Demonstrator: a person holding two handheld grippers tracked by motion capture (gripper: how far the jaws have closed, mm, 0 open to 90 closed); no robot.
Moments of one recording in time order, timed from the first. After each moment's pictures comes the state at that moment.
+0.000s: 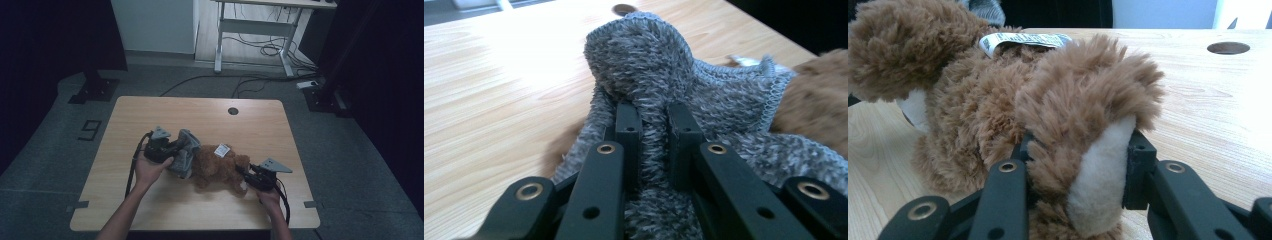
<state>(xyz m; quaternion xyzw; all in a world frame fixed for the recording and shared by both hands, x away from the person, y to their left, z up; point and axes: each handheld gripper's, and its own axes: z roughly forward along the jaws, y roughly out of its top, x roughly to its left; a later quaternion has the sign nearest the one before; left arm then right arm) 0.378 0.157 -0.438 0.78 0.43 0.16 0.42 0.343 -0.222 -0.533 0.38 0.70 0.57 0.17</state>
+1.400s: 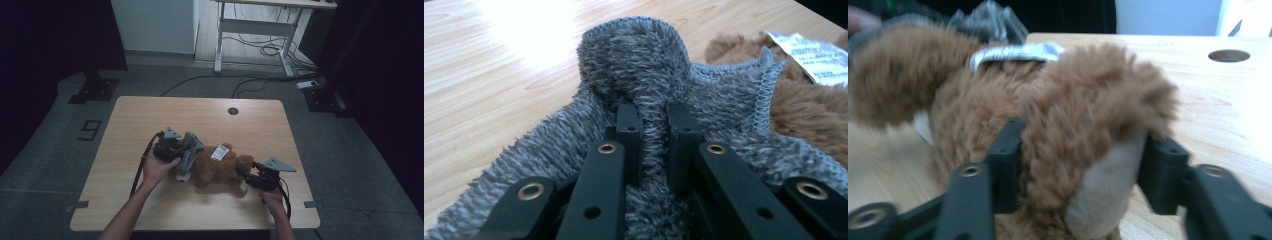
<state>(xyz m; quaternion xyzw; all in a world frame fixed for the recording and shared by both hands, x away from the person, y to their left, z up) 0.384 0.125 -0.451 0.81 0.41 0.15 0.39 0.338 -0.229 -0.516 0.38 0.70 0.58 0.16</state>
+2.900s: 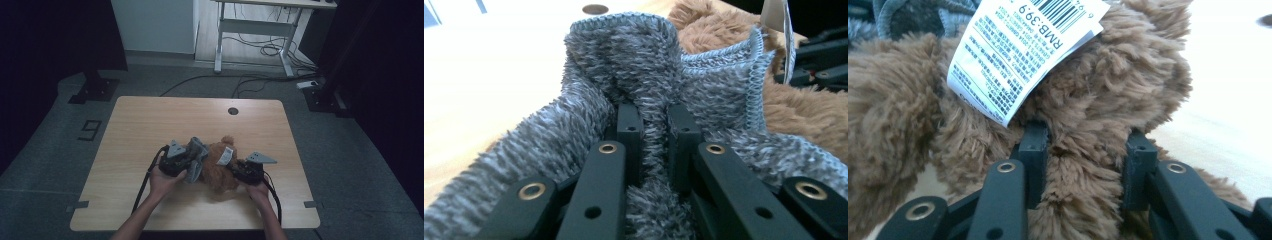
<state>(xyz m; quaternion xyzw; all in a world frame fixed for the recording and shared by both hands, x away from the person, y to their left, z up) 0.368 0.099 -0.478 0.79 0.37 0.19 0.45 0.368 -0.189 -0.534 0.40 0.73 0.54 0.14</state>
